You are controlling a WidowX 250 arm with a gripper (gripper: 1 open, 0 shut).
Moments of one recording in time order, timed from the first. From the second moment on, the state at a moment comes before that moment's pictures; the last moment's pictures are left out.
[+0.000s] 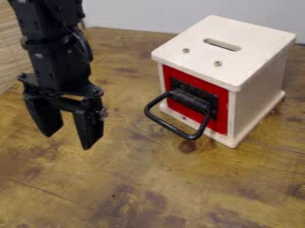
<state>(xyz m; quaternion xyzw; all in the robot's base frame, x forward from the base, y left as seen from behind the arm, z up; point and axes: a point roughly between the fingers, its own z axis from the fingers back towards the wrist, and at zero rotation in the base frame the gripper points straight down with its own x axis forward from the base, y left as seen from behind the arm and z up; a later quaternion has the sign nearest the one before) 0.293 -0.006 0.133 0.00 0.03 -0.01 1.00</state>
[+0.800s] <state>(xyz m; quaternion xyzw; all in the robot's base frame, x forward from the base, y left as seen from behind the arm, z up) 0.333 -0.026 0.115 0.00 0.01 0.04 1.00</state>
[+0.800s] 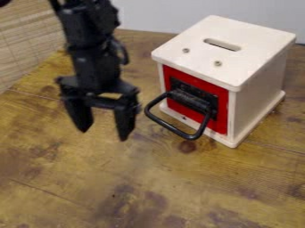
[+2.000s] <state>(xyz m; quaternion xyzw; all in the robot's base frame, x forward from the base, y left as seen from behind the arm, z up) 0.370 -0.055 0.088 -0.04 -0.06 0.27 0.96</state>
